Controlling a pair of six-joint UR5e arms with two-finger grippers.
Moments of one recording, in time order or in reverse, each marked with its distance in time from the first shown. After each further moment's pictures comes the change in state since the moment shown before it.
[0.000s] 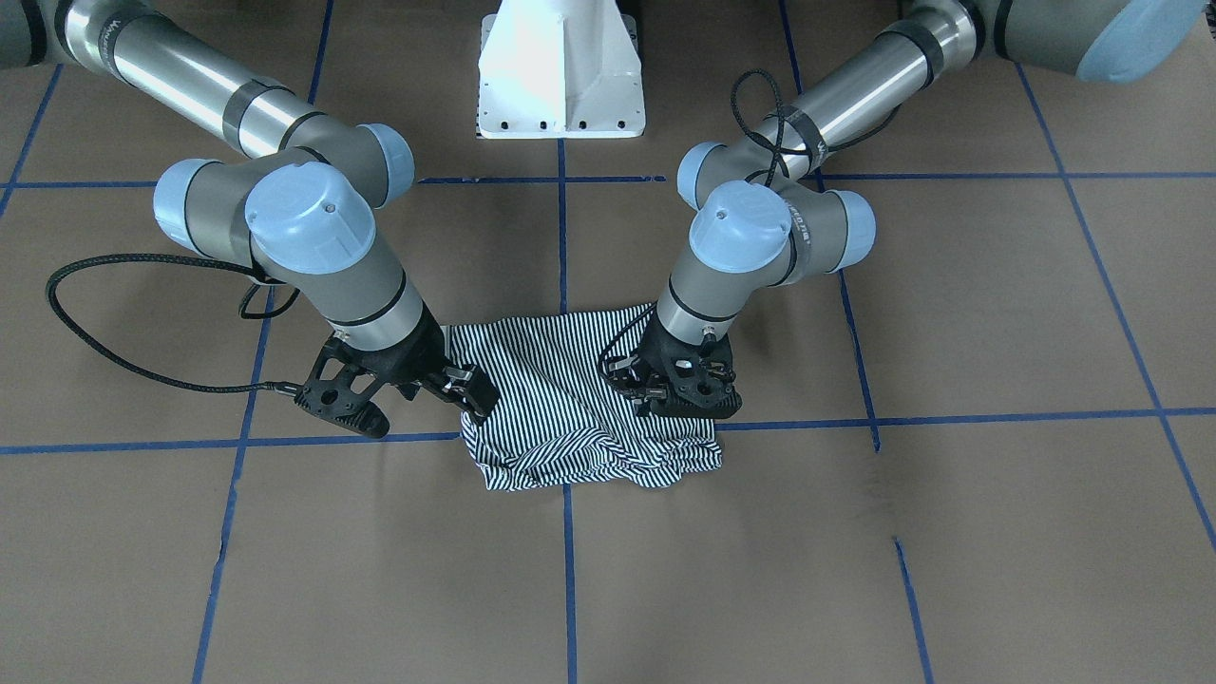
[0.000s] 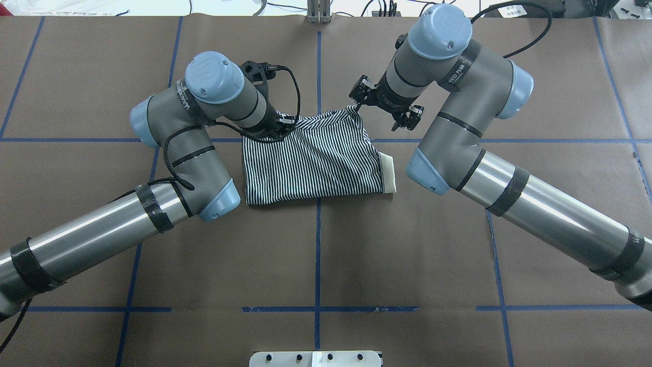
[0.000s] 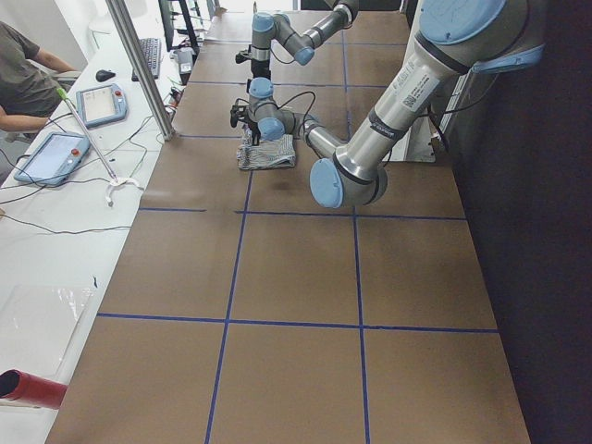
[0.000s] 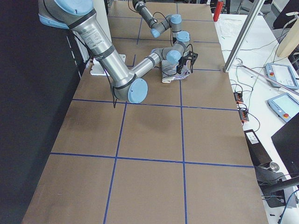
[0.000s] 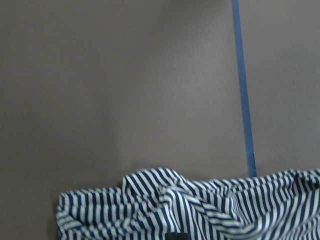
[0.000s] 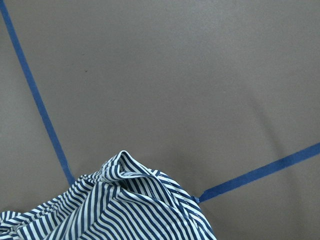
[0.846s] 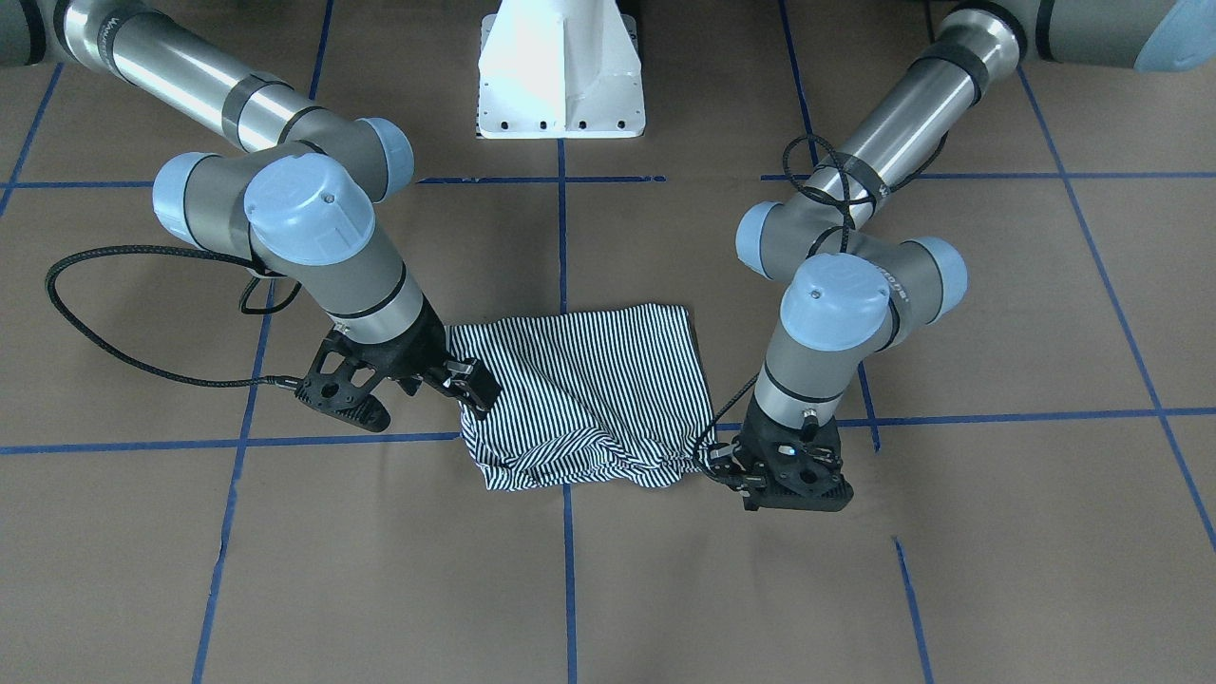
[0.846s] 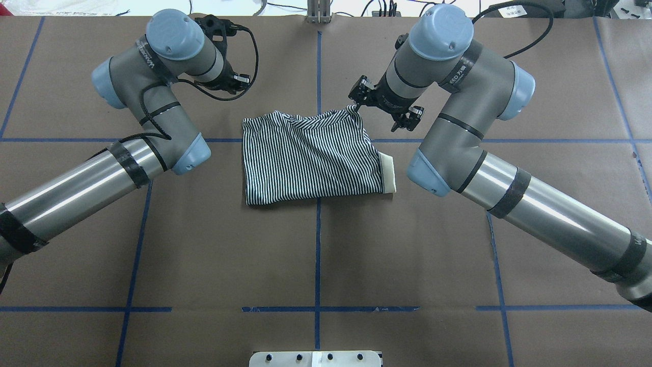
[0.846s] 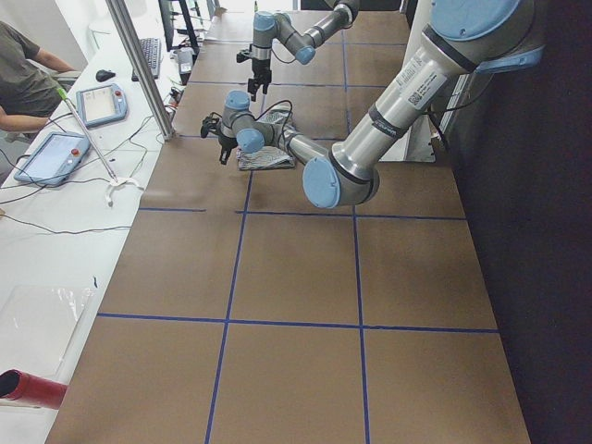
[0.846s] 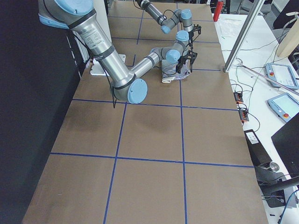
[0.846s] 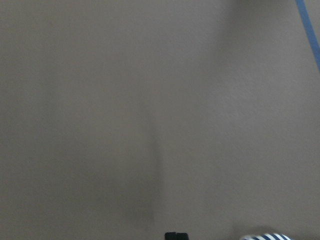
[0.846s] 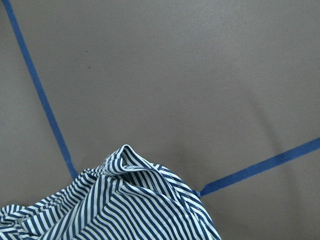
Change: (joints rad) left arm -0.161 -0.009 0.120 -0.013 0.080 0.270; right arm -0.005 -0.005 0.018 -0.005 -0.002 0.003
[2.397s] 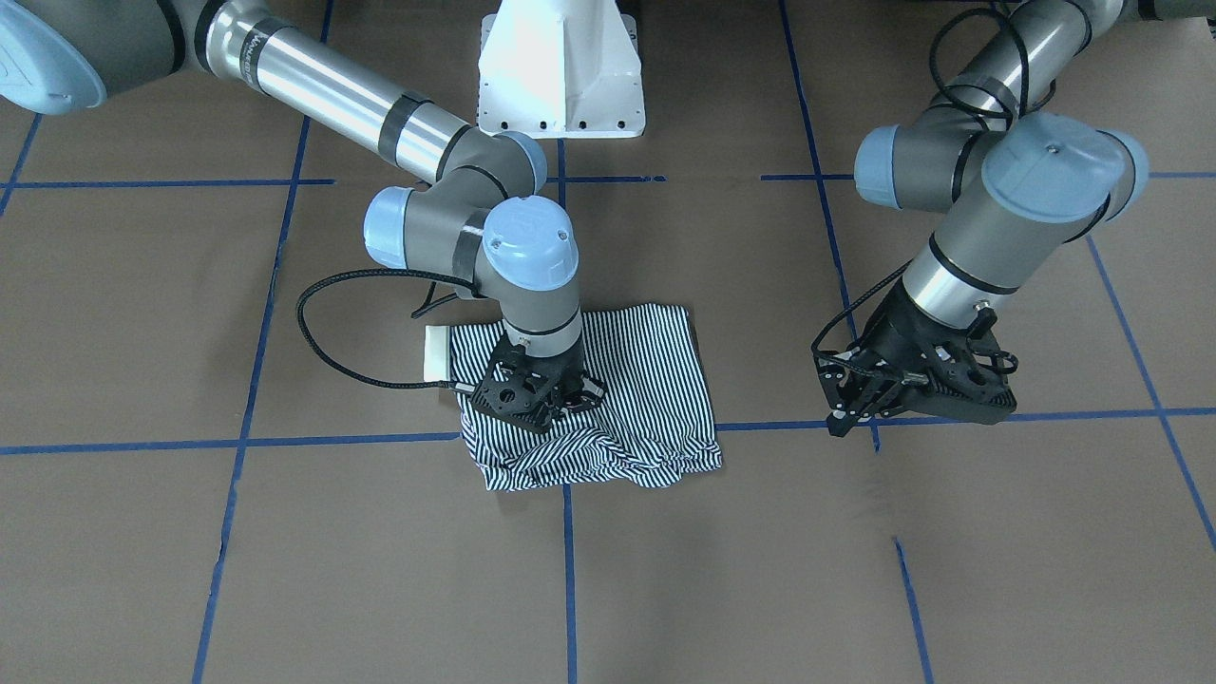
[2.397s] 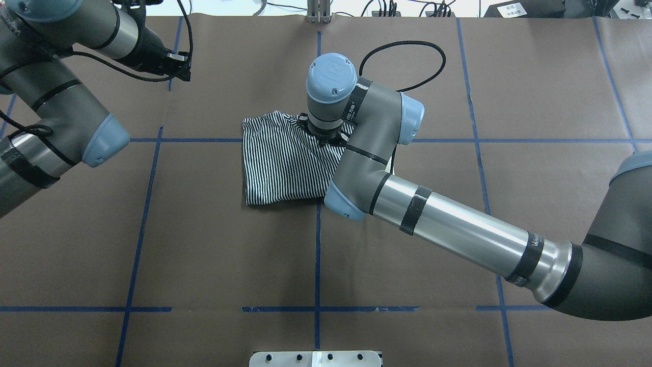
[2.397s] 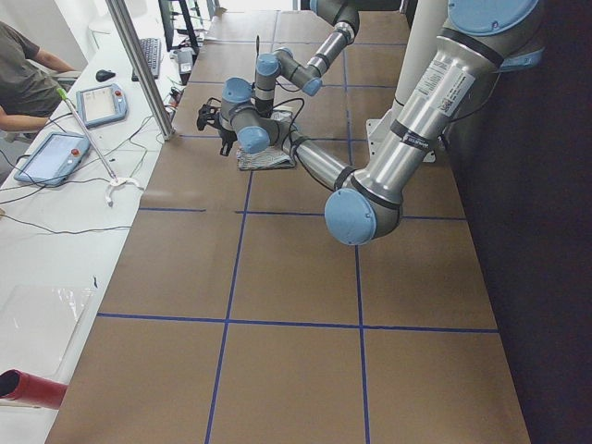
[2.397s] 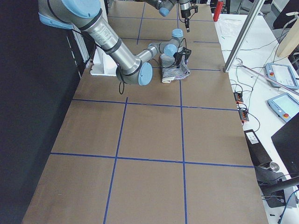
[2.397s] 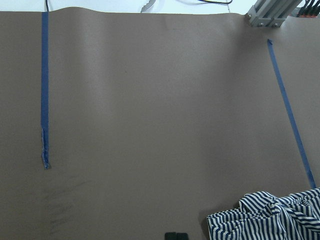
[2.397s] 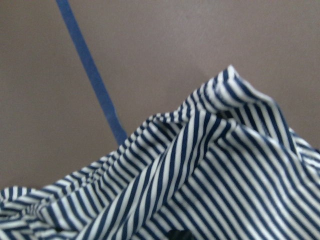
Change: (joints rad) left arm -0.127 0.244 -0.409 0.065 -0.228 0.010; right arm -0.136 0.260 -0.359 0.015 -0.176 0.042
